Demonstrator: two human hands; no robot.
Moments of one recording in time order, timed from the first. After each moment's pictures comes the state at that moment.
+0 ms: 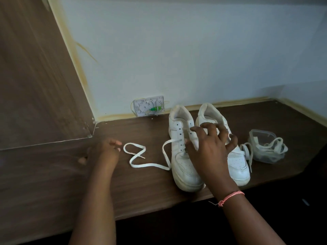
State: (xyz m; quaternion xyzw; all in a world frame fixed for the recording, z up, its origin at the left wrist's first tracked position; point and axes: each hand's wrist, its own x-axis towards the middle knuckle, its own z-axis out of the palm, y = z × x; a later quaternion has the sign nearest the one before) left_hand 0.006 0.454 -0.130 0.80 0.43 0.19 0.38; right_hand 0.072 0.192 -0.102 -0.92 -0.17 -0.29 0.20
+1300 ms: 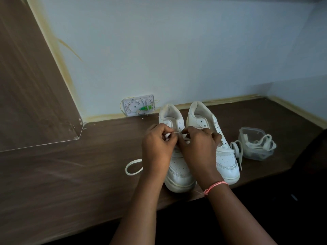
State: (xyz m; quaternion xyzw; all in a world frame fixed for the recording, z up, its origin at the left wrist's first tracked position) left_hand 0.056 0.301 -0.110 0.81 0.10 0.40 0.42; right_hand 0.090 0.196 -0.107 -0.91 -0.15 -0.29 0.26
